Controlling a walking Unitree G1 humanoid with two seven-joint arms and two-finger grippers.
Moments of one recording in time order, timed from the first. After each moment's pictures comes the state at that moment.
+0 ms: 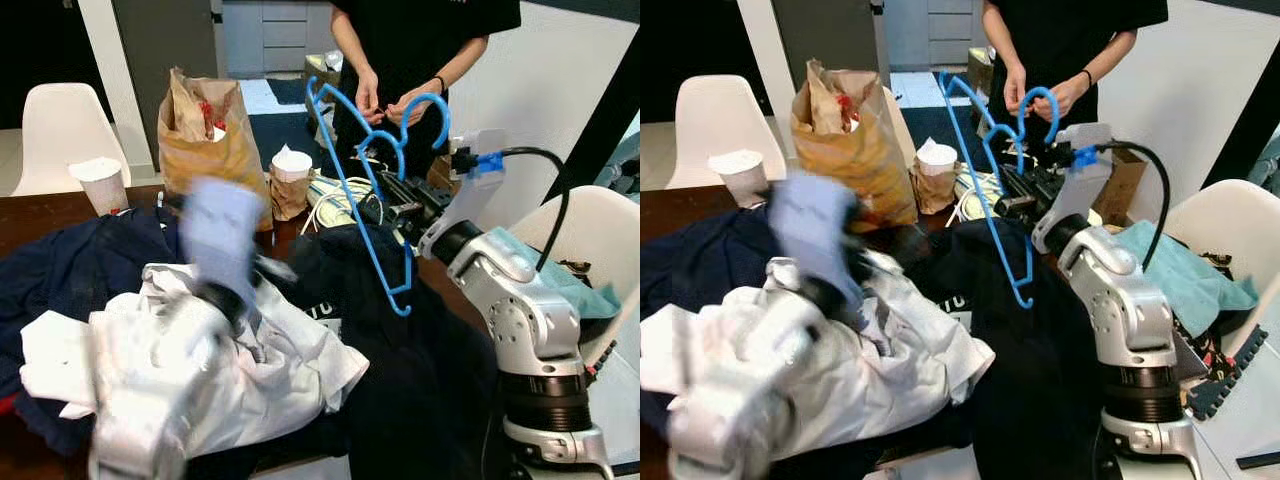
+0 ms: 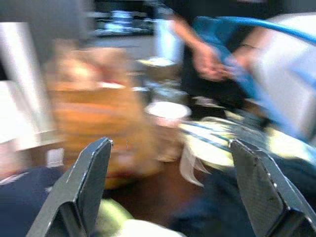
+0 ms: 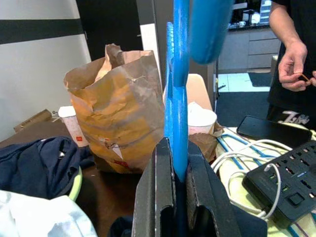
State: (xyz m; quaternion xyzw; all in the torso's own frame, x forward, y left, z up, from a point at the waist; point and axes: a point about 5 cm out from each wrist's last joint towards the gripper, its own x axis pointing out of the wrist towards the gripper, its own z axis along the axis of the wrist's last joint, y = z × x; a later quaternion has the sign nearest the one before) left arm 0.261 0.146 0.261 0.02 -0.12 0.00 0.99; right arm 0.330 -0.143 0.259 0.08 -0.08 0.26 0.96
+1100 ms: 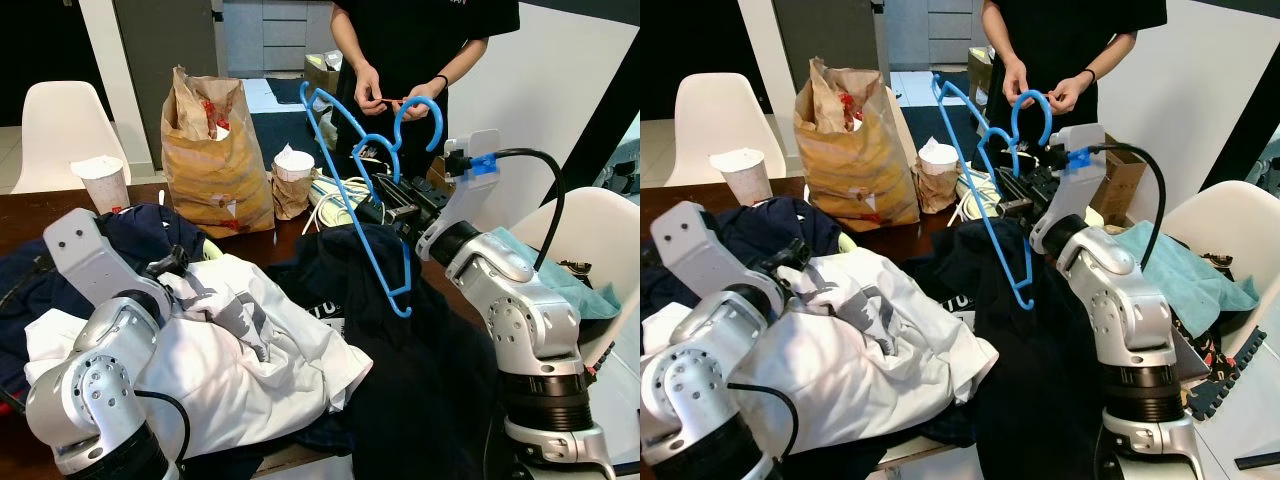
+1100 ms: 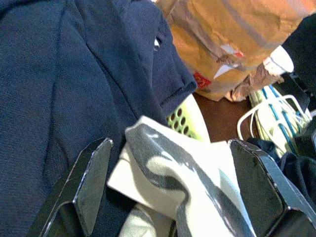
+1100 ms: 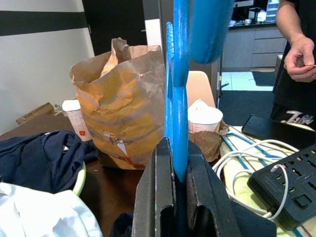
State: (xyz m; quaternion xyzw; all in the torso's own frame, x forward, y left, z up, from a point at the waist) left arm 0.270 0.191 0.200 -0.27 0.12 0.15 0.94; right arm 0.330 -0.142 0.259 0.07 -0.08 0.26 0.96
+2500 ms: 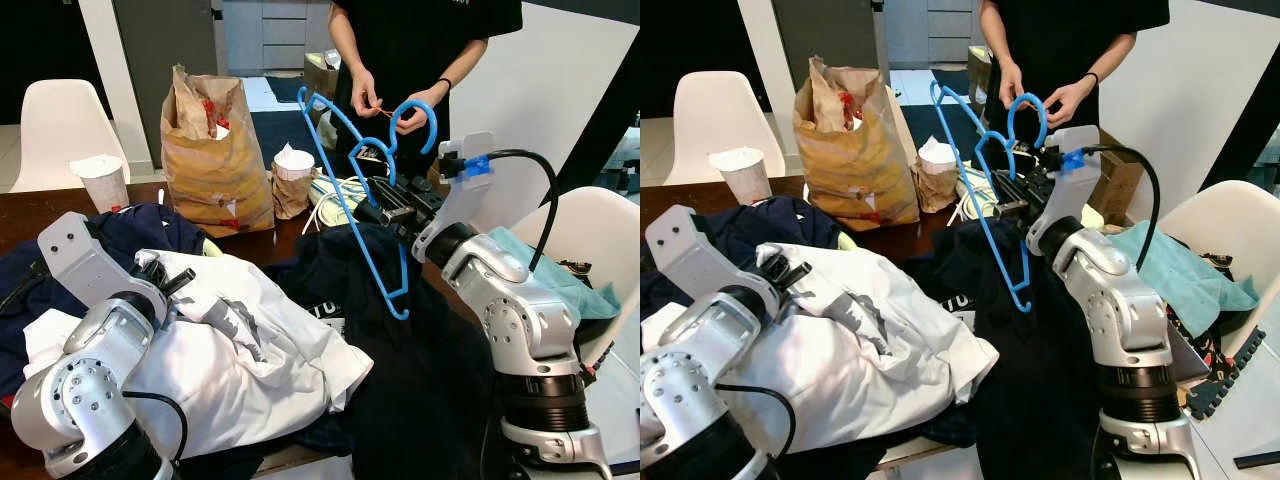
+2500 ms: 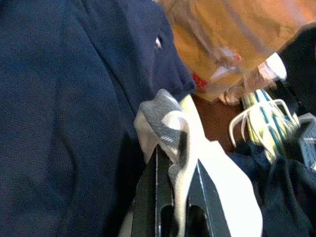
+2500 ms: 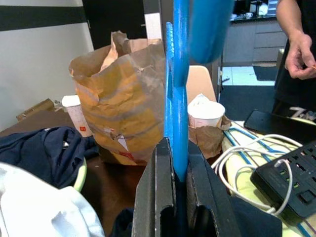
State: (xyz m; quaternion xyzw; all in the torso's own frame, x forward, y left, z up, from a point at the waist) left arm 0.270 0.205 0.216 -0.29 0.09 0.16 0.94; right arm 0.330 -0.138 0.256 0.07 -0.07 0.26 0.96
